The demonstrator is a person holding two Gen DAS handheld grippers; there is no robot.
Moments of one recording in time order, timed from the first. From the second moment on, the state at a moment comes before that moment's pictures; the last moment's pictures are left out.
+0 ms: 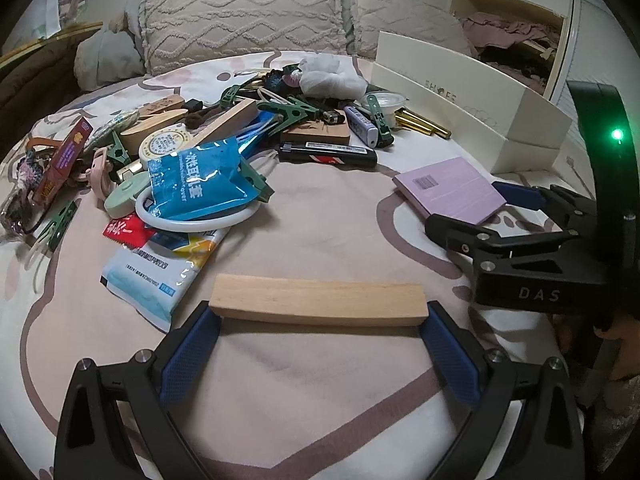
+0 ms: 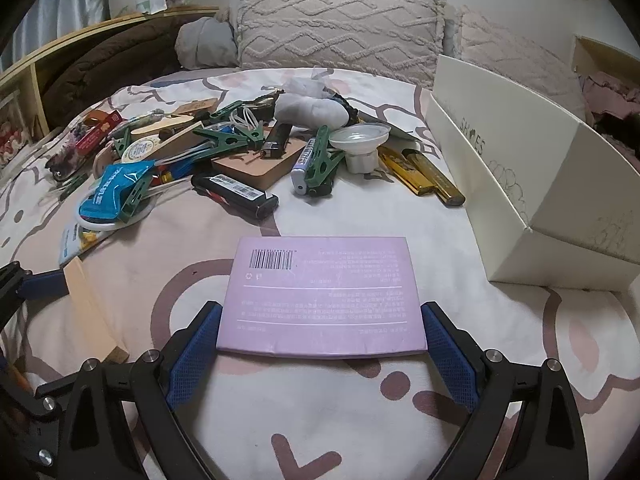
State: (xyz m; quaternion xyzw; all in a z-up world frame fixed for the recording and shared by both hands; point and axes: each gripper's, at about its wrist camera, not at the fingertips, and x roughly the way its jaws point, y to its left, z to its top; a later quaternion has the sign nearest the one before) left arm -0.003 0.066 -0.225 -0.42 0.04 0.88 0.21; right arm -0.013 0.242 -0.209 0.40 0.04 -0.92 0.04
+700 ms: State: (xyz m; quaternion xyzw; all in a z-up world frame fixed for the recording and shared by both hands) left arm -0.002 0.063 -0.215 -0.41 0.02 0.89 0.21; right arm -0.011 0.254 -0.203 0.39 0.00 -0.92 0.05
